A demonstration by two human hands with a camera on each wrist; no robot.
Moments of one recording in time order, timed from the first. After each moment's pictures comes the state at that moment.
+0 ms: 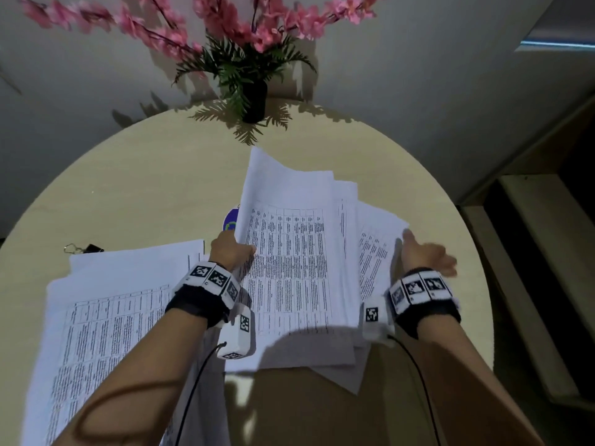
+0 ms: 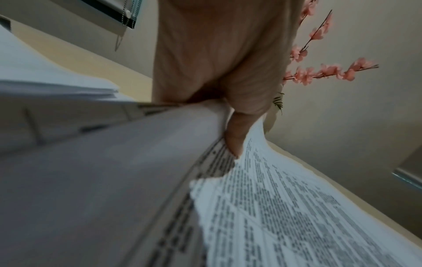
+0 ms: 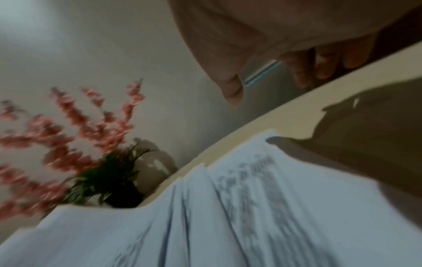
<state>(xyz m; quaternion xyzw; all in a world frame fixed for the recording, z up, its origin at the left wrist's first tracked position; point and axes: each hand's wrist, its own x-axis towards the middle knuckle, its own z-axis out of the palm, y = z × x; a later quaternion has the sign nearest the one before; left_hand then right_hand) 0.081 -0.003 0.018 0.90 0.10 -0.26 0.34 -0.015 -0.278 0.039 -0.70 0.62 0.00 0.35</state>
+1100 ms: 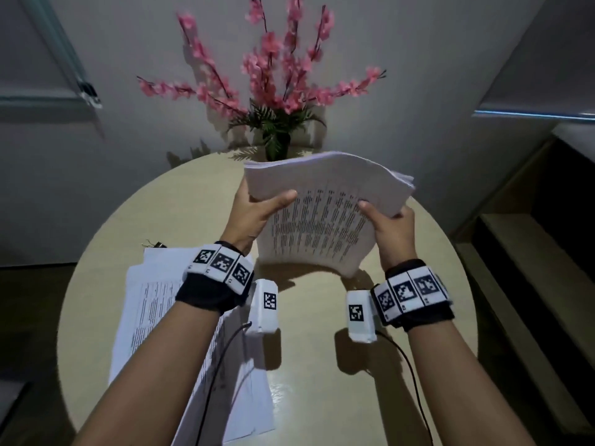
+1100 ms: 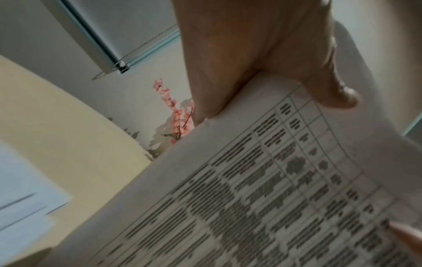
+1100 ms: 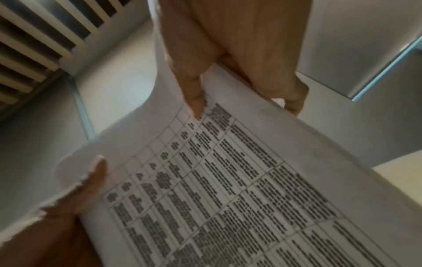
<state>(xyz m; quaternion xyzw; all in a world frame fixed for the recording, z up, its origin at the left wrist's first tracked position) 0.005 0.041 0.172 0.65 -0.08 -0.07 0.75 -0.077 -0.143 0.185 -0.67 0.19 -0.23 0.68</state>
